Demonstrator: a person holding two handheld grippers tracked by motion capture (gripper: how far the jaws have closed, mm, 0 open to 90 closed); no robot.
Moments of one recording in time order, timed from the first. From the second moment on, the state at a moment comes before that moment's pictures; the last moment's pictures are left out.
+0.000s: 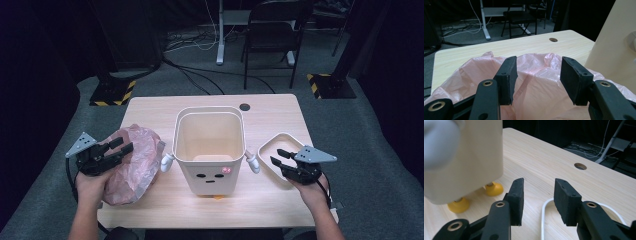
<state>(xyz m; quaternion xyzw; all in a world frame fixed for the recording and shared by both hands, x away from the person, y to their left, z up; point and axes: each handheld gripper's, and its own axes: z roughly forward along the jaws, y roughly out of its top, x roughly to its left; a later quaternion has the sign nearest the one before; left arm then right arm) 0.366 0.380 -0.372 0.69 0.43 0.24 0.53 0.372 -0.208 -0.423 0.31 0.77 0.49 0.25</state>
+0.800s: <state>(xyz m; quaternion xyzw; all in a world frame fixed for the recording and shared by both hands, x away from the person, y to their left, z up) 0.355 0.391 -0.370 0.69 0.44 0.26 0.52 0.392 -0.213 -0.481 0.36 0.81 0.43 0.19</state>
